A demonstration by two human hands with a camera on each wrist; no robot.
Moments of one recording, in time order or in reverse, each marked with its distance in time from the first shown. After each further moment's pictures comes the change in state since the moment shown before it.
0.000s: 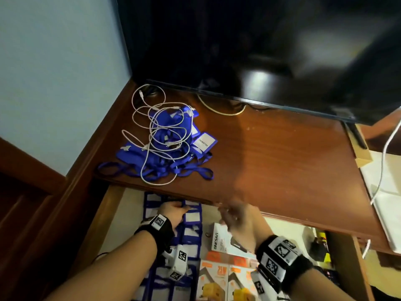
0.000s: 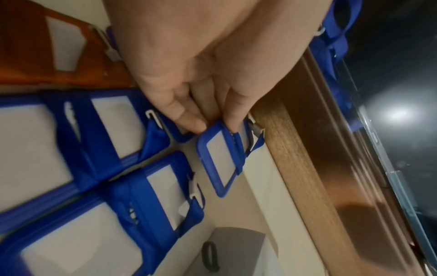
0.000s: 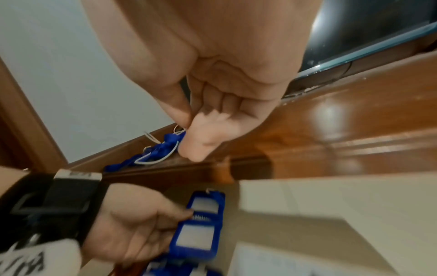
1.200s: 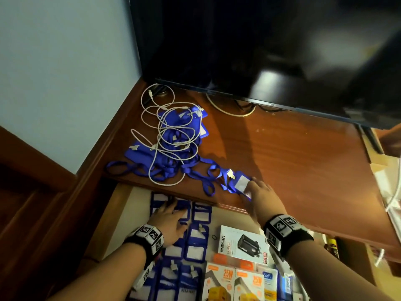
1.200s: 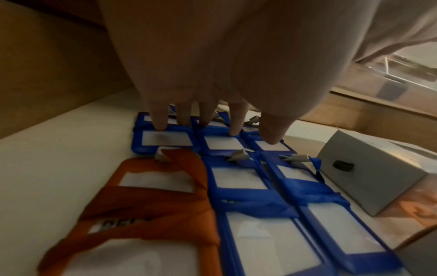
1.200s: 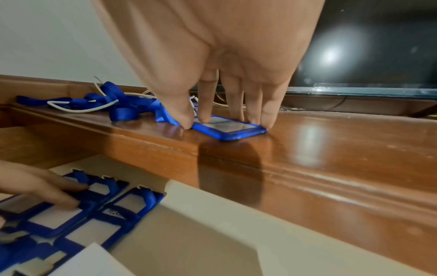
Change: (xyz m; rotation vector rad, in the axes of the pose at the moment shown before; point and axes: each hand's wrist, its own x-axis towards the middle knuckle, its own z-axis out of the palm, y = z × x) left_hand -0.031 -0.011 -0.047 1.194 -0.136 0.350; right_hand 0.060 0.038 -0.022 -0.519 0.009 0.084
